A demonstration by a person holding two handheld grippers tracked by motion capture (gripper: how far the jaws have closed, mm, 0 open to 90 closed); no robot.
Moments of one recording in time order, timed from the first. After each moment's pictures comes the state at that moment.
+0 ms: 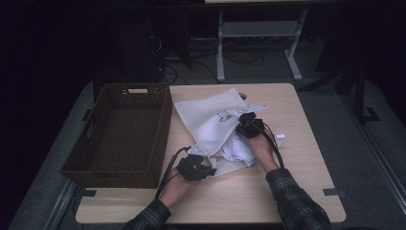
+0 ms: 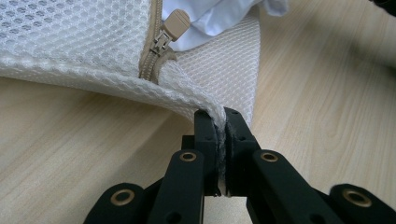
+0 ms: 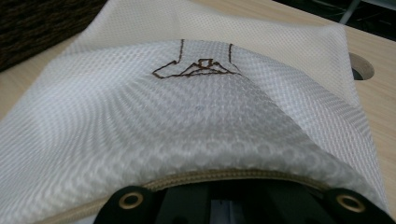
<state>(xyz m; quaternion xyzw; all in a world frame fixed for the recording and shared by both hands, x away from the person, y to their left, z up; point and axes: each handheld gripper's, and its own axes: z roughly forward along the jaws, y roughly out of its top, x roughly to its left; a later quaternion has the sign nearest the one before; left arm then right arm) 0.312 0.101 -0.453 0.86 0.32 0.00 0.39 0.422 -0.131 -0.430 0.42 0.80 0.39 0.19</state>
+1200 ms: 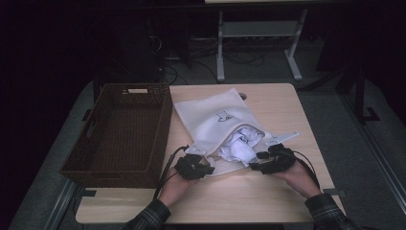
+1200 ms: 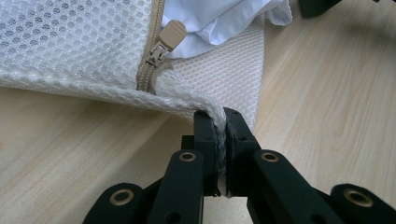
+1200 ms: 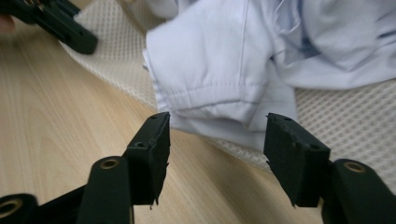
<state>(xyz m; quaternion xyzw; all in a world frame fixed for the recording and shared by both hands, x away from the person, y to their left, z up) 0.314 0.106 -0.452 0.87 0.31 0.01 0.39 0.328 -0.206 -0.446 0.35 0.86 0.37 0.04</state>
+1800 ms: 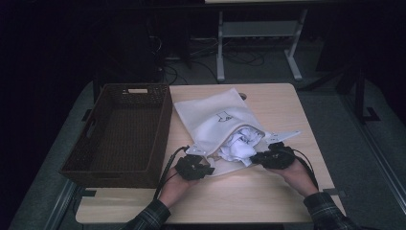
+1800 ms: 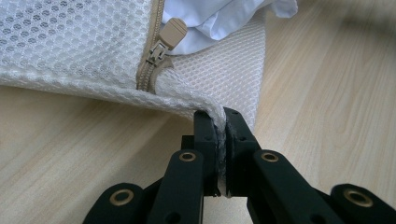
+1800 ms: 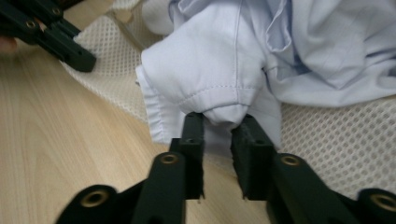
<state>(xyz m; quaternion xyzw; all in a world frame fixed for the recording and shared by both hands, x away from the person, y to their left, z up) 0.313 0.106 -0.453 0.87 0.31 0.01 0.39 0.331 -0.209 -0.441 0.35 0.84 0.40 0.05</state>
